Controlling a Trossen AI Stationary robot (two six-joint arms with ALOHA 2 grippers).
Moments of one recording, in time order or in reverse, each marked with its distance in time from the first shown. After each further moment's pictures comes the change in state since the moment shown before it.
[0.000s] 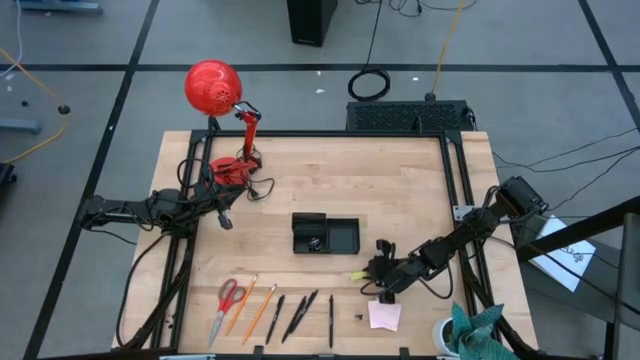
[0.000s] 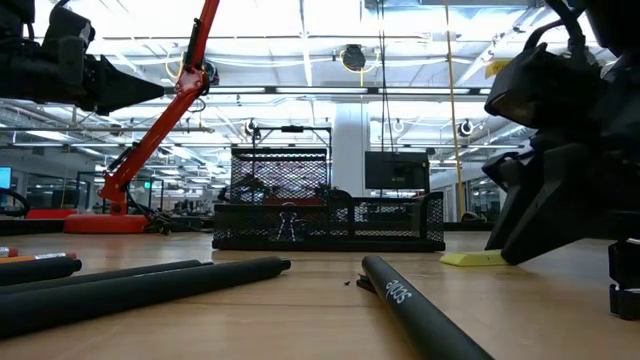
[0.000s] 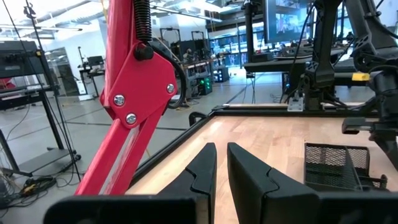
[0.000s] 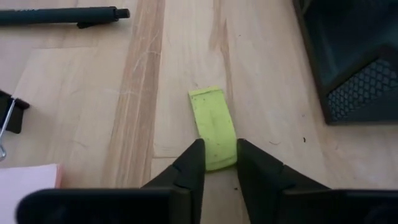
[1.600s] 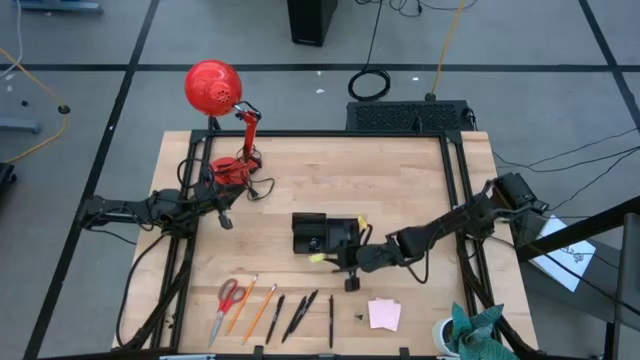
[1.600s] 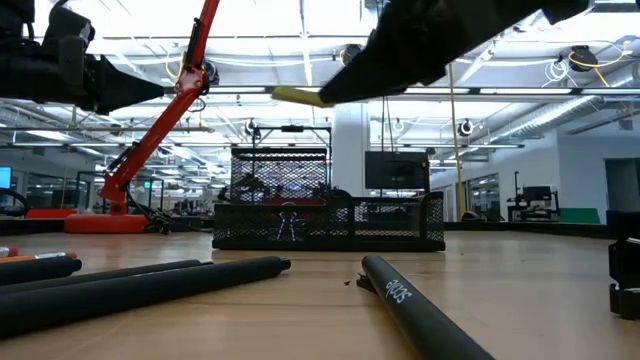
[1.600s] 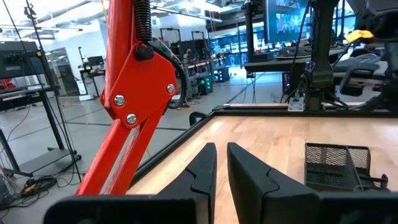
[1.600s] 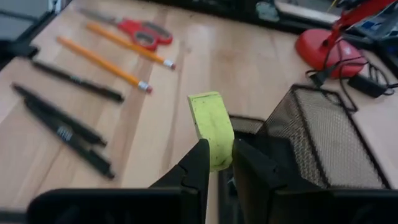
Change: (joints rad) left arm 0.000 0.000 0.000 0.000 -0.002 0.004; right arm -0.197 0.002 0.363 -0.037 0.048 -0.421
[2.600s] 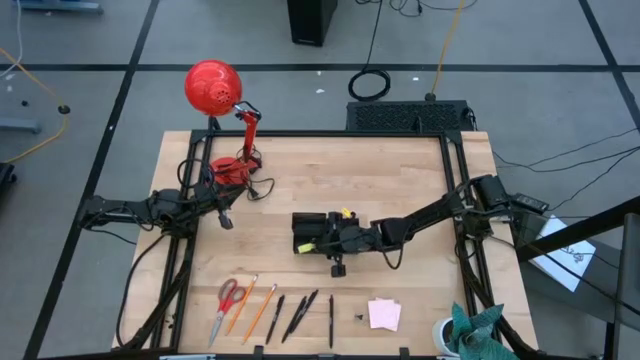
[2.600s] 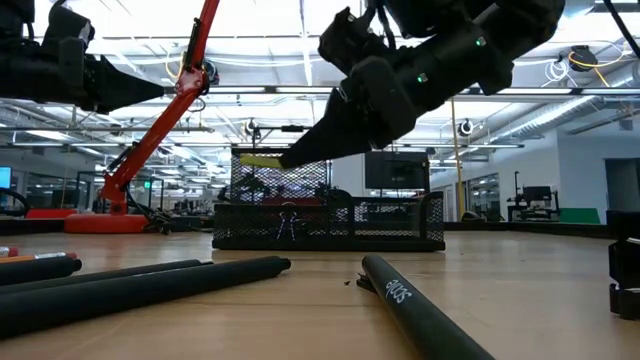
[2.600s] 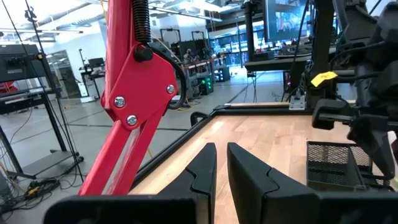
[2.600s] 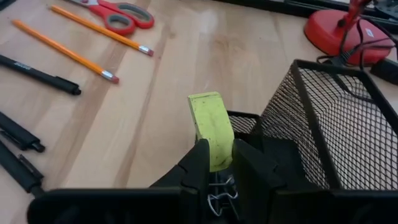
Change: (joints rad) left arm 0.000 0.000 0.000 0.000 -0.001 0.016; right arm -0.153 0.174 0.000 0.197 -0.183 -0.067
